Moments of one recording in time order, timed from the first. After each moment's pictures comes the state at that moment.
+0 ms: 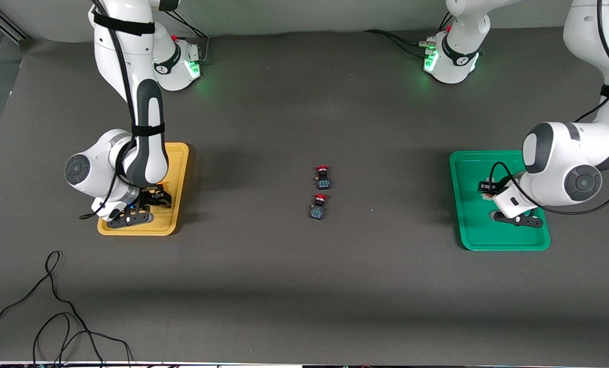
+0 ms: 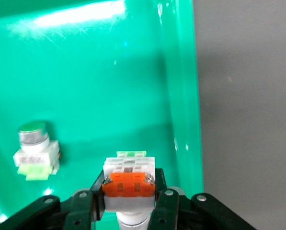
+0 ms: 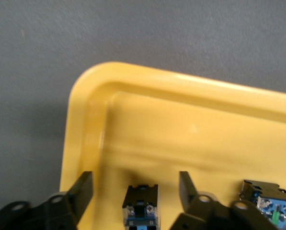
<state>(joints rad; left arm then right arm) 0.31 0.38 -0.29 -2.08 0.11 2.20 0.12 0.99 0.67 -0.98 -2.14 0.88 2.33 -0.71</state>
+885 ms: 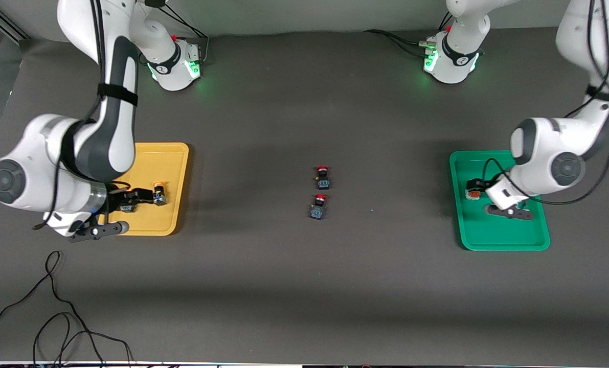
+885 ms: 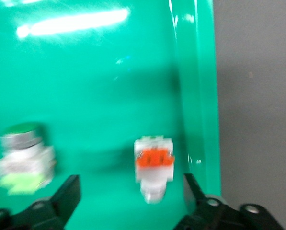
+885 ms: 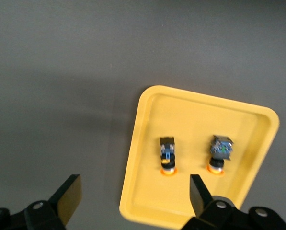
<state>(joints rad) 0.32 0.32 -0.29 -2.12 0.12 2.23 0.12 1.04 0.64 -1.22 -1.62 0.58 1.64 -0.43</state>
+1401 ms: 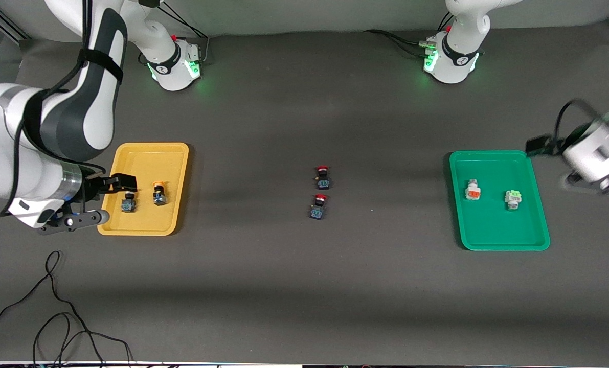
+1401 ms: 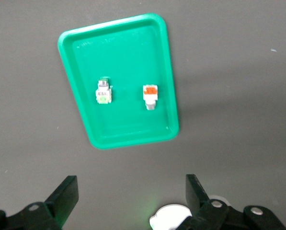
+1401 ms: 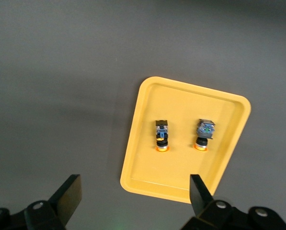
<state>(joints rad) 0.25 0.13 -0.30 -1.49 0.10 1.38 0.12 1.05 0.64 -1.30 -1.46 0.53 1.47 -0.41</state>
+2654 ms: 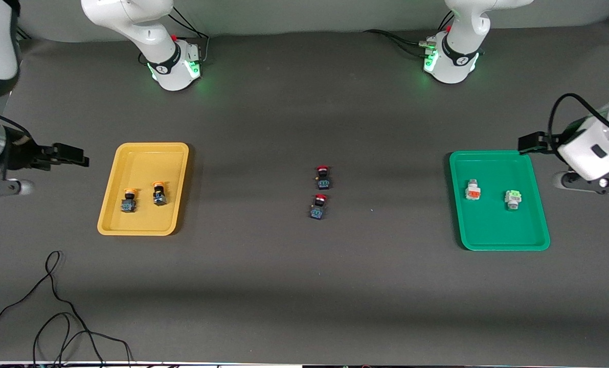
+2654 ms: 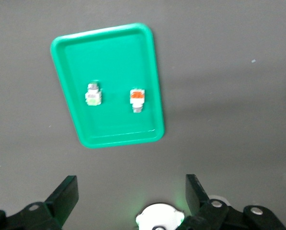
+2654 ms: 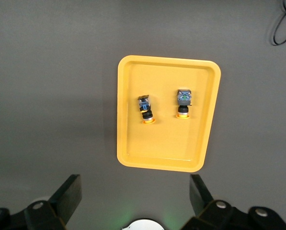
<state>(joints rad) -0.01 0.18 -0.10 -1.43 0.06 1.39 0.03 0.08 0.11 -0.14 -1.56 0.06 1.49 -0.09</state>
